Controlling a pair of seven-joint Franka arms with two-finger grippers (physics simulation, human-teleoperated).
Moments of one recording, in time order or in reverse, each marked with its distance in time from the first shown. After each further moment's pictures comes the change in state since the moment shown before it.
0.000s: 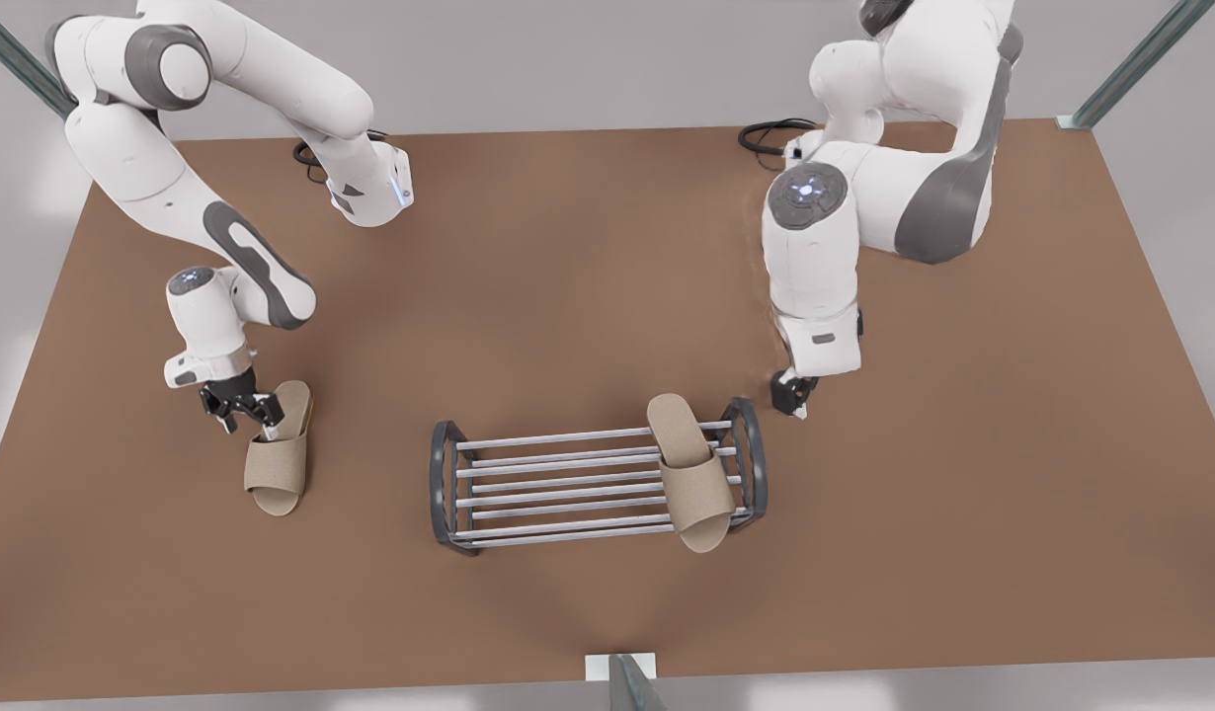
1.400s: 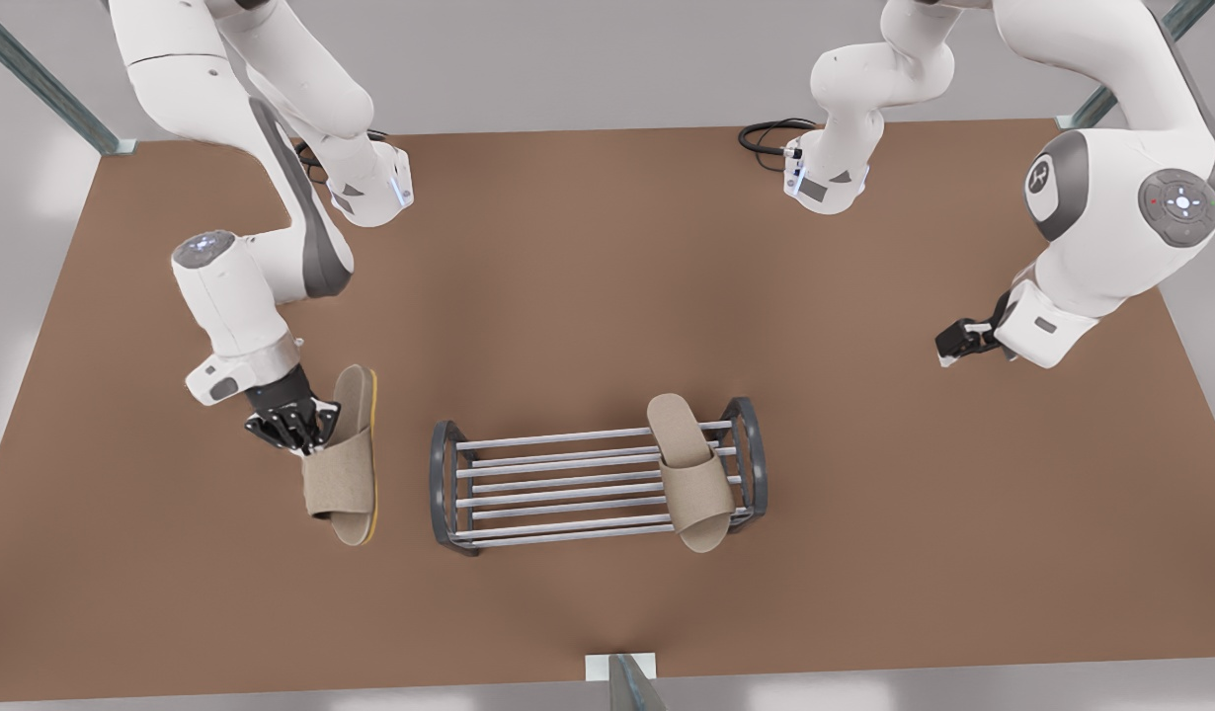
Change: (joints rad) left arm 0.099 -0.293 0.404 -0.340 -0.525 0.105 1.218; right arm 0.017 -0.372 0.497 0.401 -0.005 -0.765 0.237
